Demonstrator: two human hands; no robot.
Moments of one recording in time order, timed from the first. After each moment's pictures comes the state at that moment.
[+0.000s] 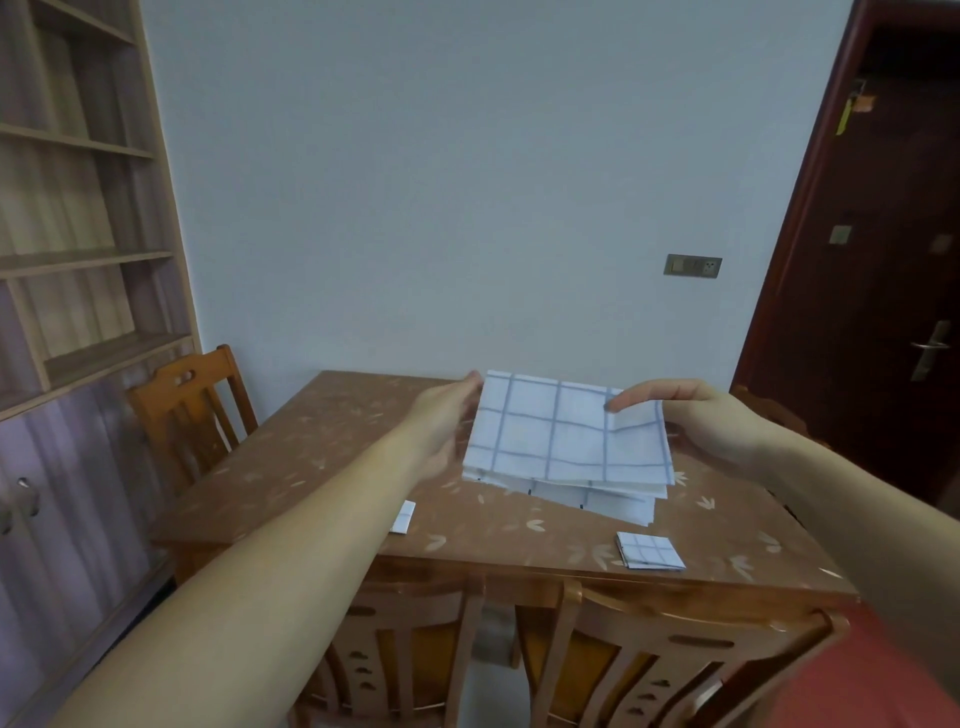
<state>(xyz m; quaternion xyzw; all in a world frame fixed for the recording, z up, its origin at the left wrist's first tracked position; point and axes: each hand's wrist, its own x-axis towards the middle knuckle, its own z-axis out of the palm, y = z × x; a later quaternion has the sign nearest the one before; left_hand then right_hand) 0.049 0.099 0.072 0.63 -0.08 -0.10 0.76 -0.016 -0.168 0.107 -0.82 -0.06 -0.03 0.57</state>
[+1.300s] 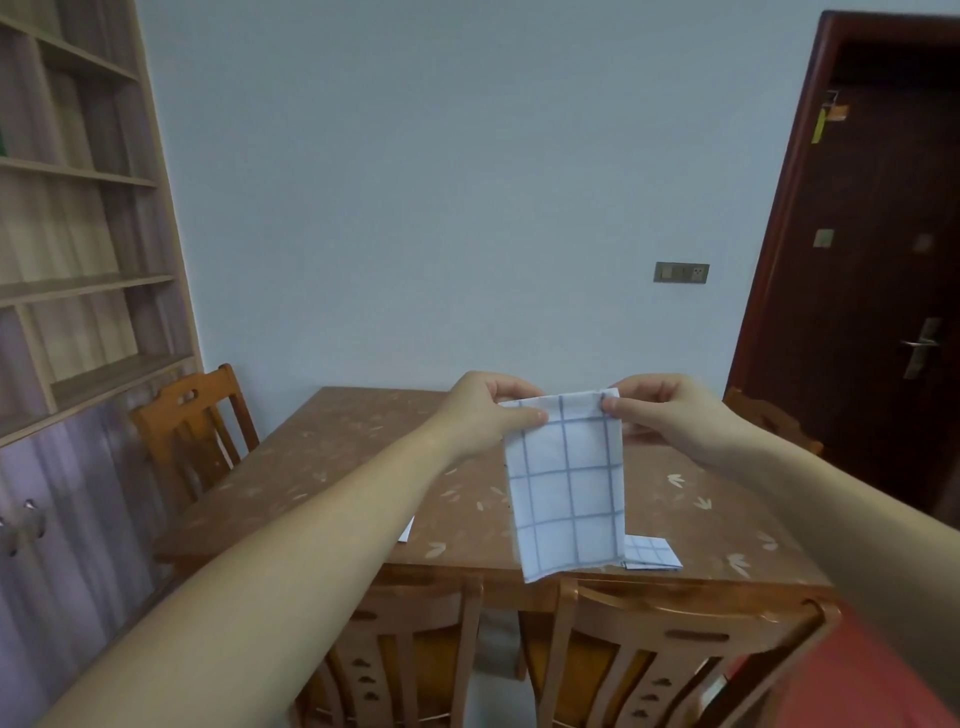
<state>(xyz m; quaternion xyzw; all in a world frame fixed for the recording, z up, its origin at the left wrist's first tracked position) 0.009 0.071 0.095 0.77 -0.23 0.00 0.59 -0.041 -0.156 0.109 -0.82 -0.09 -0.09 0.56</state>
